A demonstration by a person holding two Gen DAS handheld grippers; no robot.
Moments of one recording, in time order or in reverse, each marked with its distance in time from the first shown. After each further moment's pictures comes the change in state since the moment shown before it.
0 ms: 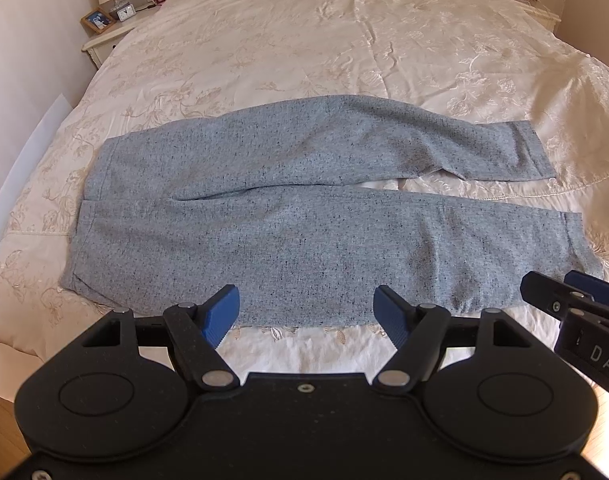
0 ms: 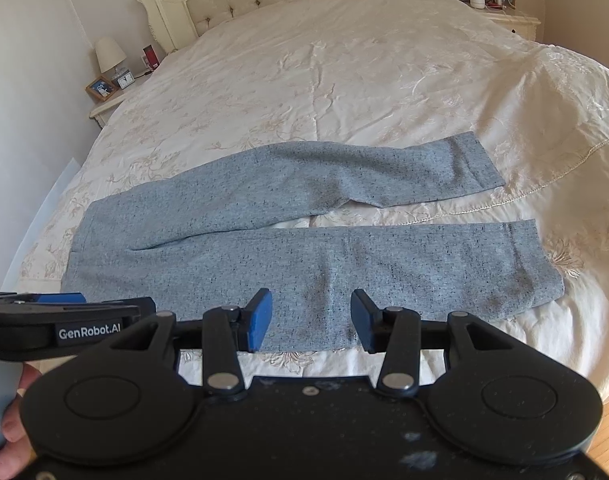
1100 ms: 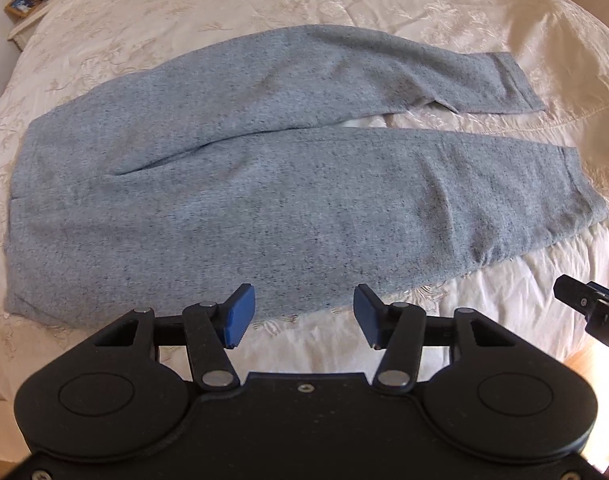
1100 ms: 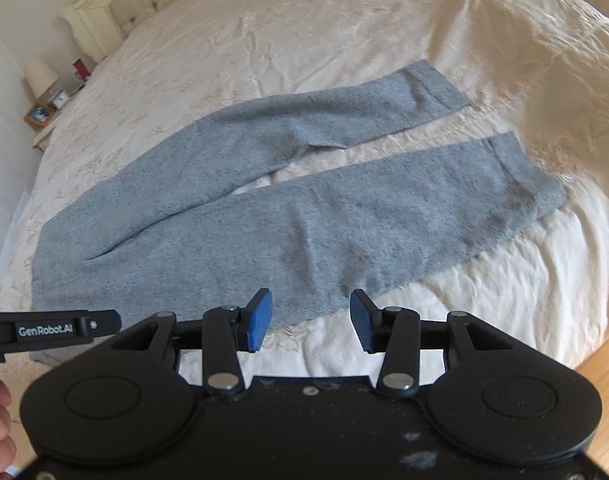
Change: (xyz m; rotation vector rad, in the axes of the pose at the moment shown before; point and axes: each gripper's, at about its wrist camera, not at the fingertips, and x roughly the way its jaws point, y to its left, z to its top) left arm 0.086 0.021 0.000 0.153 0.165 -0.180; right arm 0.051 -0.002 -0.043 0.226 0.070 -0.185
